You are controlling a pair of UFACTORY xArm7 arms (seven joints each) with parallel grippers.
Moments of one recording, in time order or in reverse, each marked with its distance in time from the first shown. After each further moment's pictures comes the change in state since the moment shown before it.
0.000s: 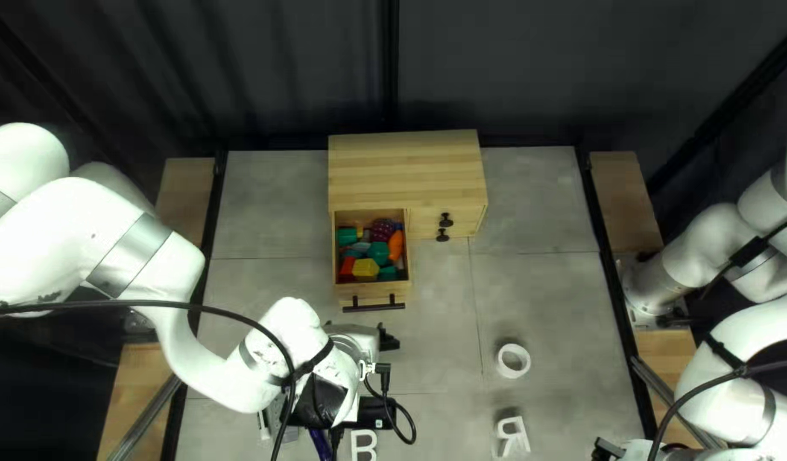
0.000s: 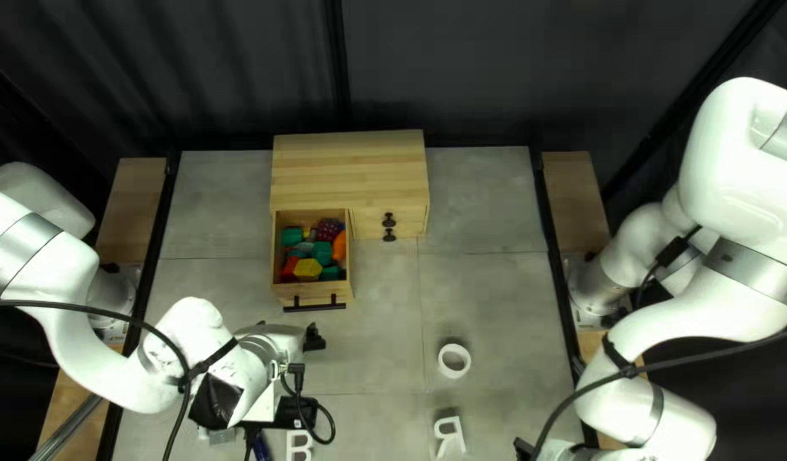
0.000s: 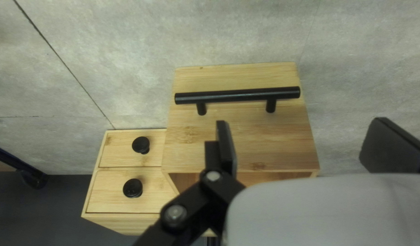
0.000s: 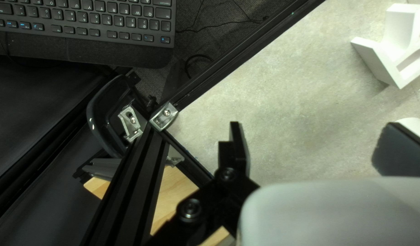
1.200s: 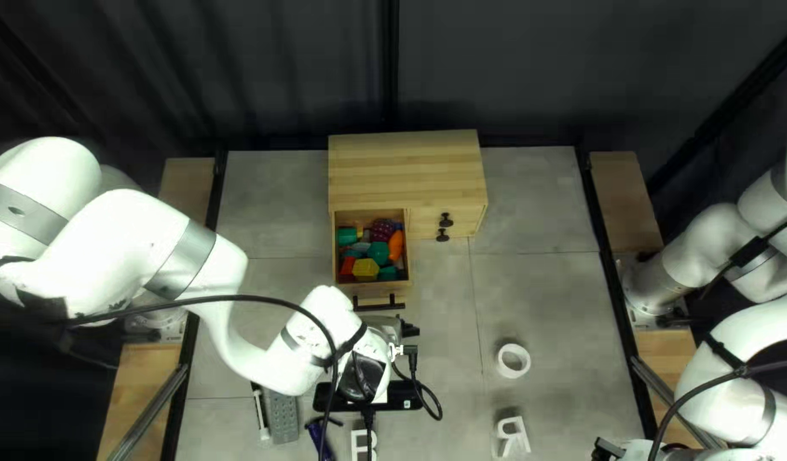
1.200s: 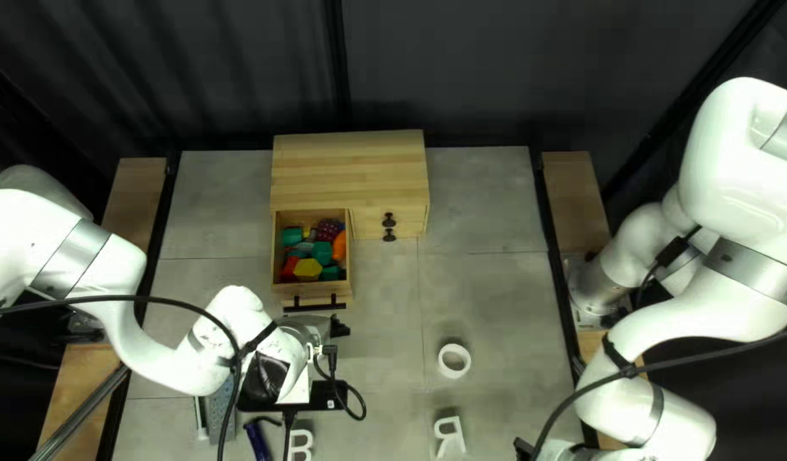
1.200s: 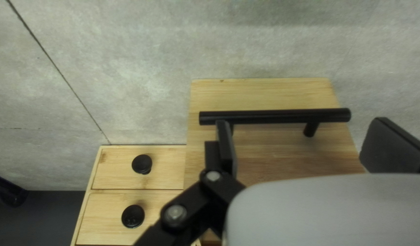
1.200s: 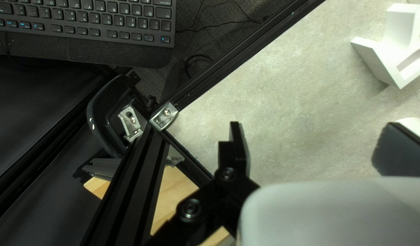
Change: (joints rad) left arm 0.079 0.091 0.068 0.014 0.028 -0.122 0.027; right arm 0.000 0.000 0.000 0.000 0.000 0.000 0.000
